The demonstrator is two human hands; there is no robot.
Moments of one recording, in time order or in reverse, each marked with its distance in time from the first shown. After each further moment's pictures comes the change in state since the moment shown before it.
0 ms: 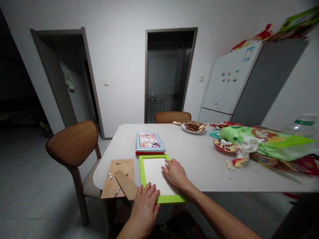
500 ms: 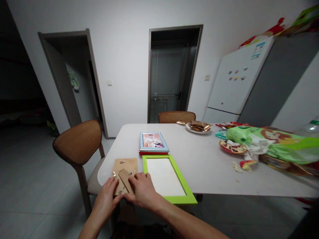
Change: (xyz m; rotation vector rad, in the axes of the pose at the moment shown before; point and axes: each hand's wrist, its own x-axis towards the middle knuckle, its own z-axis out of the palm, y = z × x) left_hand -0.047 -0.130 -0.033 0.071 0.284 -0.353; right_hand -0.044 -0.126 0.013 0.171 -0.111 -0.508
